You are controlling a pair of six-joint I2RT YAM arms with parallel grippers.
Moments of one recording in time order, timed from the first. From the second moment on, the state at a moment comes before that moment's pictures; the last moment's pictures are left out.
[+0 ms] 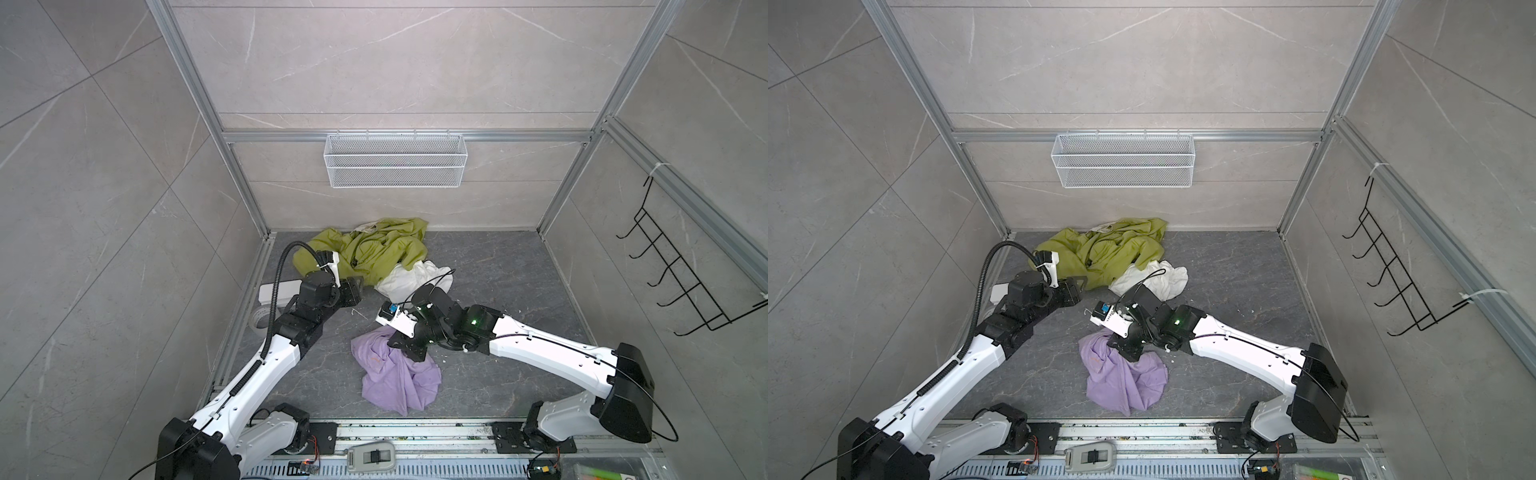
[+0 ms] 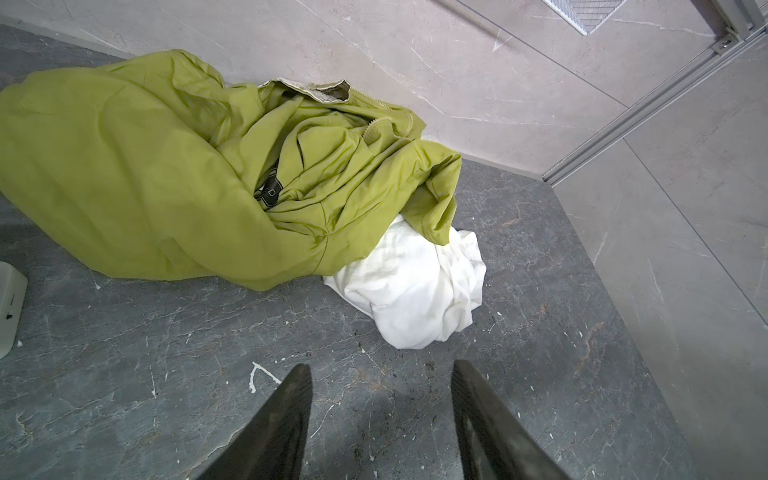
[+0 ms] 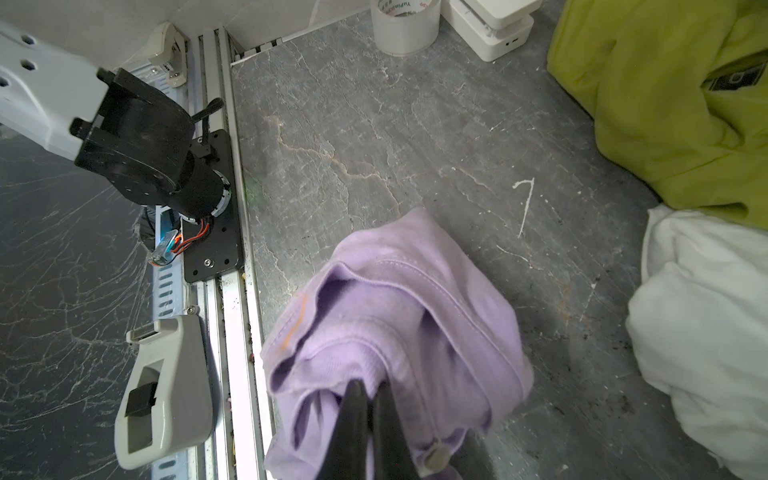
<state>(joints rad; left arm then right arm) -0.42 1.06 0.81 -0.18 0.03 -0.47 0.98 1.45 1.16 -0.51 -0.32 -0.13</state>
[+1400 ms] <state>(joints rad) -0.42 1.04 0.80 -0.18 0.06 -0.48 0.95 1.59 1.07 -0.34 -0.24 -0.09</state>
